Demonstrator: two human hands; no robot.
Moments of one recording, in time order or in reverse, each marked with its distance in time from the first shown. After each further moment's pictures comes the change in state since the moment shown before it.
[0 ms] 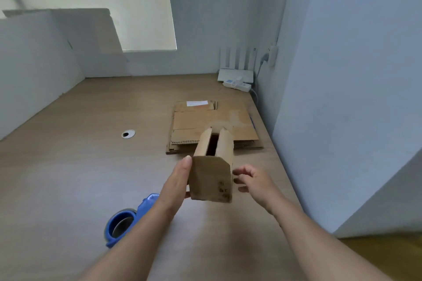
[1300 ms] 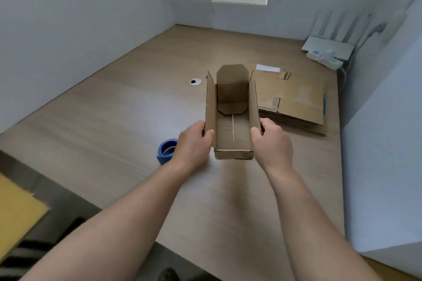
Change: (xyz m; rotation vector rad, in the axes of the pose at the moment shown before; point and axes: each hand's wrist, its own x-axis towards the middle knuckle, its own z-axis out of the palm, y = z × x) left_hand -0.049 0.008 -0.007 0.533 0.485 -0.038; right_hand -0.005 -0.044 0.042 -0.507 0.143 -0.333
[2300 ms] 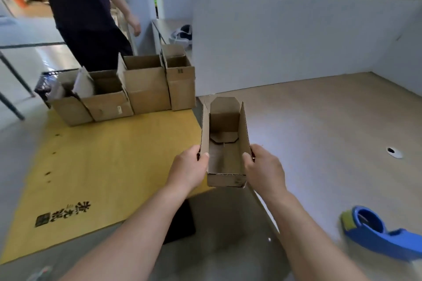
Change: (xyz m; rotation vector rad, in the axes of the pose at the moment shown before) left_hand -0.147 -0.307 -0.312 -0.051 0.588 -0.498; right_hand -0.205 -0.322 0.269 -0.084 -0.597 -0.624
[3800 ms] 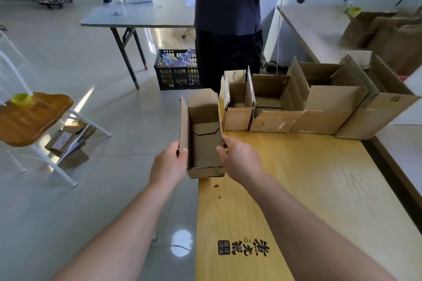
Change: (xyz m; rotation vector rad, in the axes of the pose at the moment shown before) left_hand 0.072 -0.346 -0.349 0.107 0.367 -0.432; right_hand -0.007 -0.414 0.320 -0.089 -0.458 -0.483
